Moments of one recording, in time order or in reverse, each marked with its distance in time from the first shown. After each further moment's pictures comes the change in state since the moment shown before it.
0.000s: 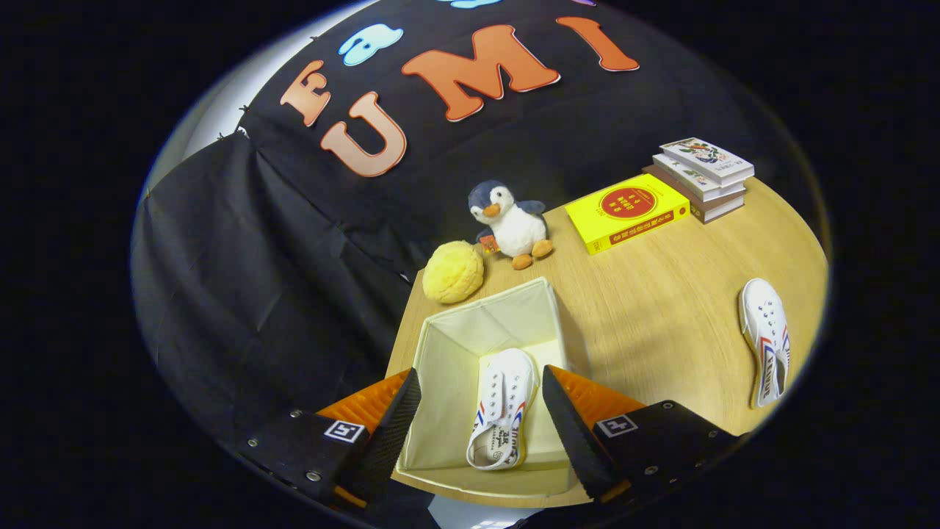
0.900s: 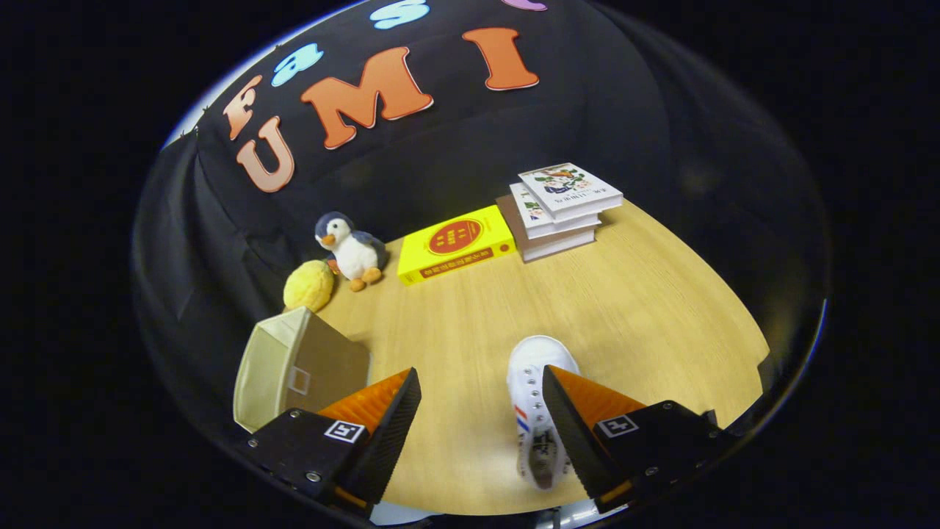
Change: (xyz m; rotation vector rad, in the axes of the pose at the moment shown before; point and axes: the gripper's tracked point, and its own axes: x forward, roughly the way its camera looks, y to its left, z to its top) arm -0.074 -0.298 0.044 -0.106 0.006 -0.339
